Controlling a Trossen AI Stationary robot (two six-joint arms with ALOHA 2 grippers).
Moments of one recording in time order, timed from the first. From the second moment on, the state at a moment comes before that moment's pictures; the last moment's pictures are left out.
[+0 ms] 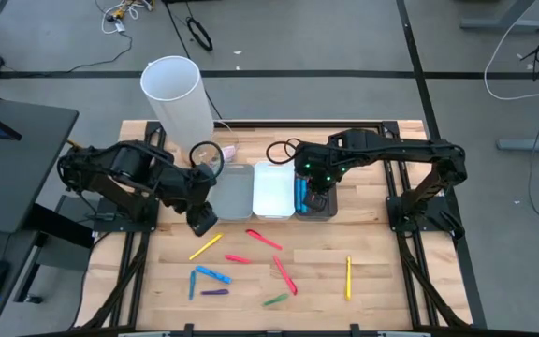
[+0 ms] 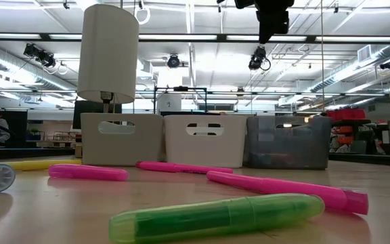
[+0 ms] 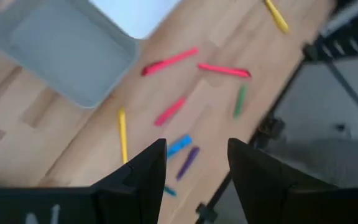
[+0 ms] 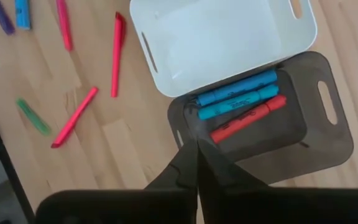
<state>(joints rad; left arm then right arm) -0.29 1.54 2.02 -1.57 -0.04 -0.96 -0.03 1.65 1.73 -1.35 -0.05 0.34</state>
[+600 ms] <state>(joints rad) -0.49 1.58 2.02 -1.57 -0.03 -0.29 -0.02 1.65 1.73 -1.35 -0.05 0.32</state>
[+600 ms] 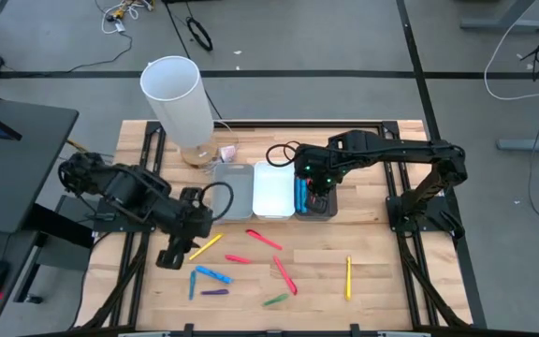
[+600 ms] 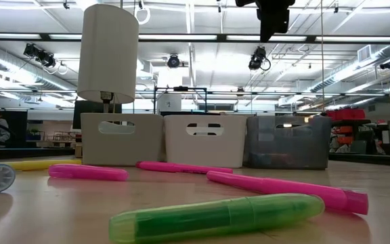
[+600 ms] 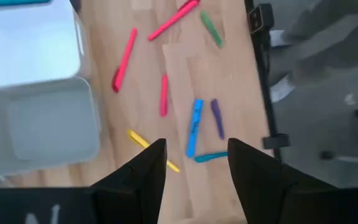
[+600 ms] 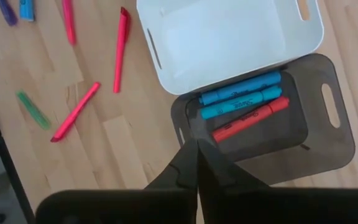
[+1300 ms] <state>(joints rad) -0.62 1.58 1.58 -1.46 0.02 -0.22 -0.01 1.65 1.73 -1.35 -0.07 0.41</state>
